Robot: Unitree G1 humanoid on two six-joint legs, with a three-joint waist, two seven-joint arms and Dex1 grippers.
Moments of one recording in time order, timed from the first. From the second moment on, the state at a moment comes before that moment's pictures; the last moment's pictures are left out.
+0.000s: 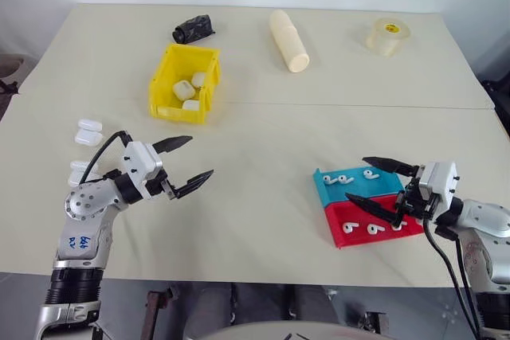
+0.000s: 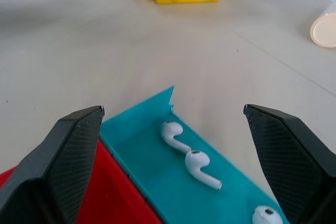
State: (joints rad) left arm -0.19 0.56 0.14 -0.02 -0.32 -0.08 -0.87; right arm 0.00 -0.68 -0.24 -0.03 0.49 -0.05 1.16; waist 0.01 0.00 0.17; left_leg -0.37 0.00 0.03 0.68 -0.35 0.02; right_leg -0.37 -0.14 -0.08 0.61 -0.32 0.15
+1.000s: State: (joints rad) left arm 0.47 0.31 0.64 -0.53 -0.47 0.39 -0.20; right arm -0.15 -0.54 -0.04 -0.15 0.57 -0.02 1.28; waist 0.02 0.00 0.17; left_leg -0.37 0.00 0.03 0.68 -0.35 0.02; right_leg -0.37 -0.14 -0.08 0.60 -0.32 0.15
